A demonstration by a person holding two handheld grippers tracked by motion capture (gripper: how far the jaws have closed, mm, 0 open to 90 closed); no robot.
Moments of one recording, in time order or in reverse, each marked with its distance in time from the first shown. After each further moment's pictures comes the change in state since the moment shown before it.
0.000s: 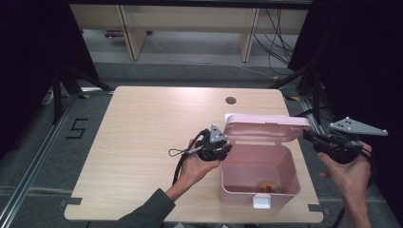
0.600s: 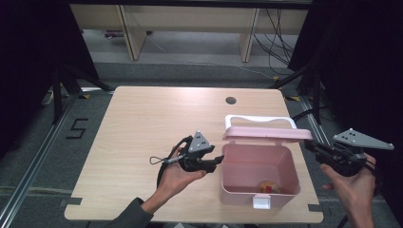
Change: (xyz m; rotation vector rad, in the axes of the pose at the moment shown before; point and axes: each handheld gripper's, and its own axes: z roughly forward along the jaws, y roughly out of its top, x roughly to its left) left arm -0.004 -0.018 -0.068 -0.041 -0.074 0.014; right arm 0.006 -0.022 -0.014 -0.030 0.019 -0.007
